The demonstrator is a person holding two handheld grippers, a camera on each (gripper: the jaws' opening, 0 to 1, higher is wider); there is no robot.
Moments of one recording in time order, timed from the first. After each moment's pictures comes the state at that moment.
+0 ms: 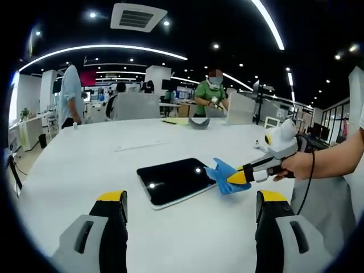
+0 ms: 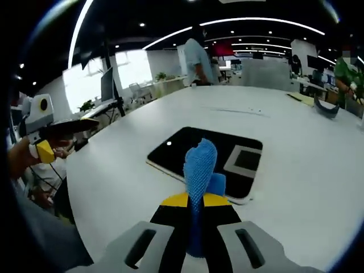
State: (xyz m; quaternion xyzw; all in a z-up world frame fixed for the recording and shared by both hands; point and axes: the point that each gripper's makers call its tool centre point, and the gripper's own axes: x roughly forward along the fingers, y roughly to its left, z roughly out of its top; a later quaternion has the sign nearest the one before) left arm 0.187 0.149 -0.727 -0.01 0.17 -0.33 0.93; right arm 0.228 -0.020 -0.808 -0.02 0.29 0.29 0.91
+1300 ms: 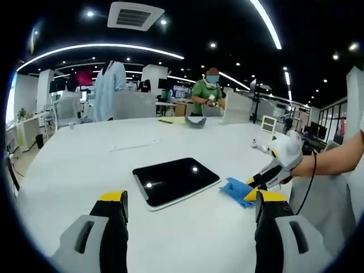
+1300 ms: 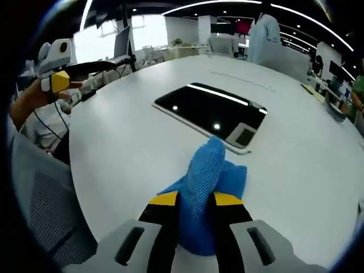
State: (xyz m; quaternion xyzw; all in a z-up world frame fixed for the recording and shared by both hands) left arm 0.189 0.142 -0.729 -0.01 0.18 -0.34 0.92; right arm 0.178 -0.050 -0.852 -0.14 0.38 0.33 0.85
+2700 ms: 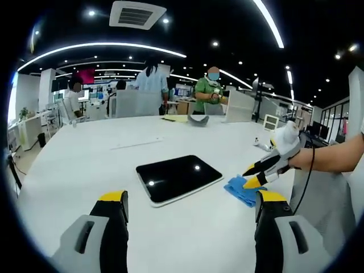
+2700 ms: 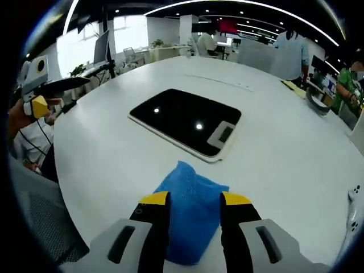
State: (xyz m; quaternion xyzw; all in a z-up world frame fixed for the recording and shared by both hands) left arm 0.186 0.150 -0.731 -0.01 0.18 -0.33 0.93; right arm 0.206 -0.072 -0.827 -0.10 0.36 0.26 0.89
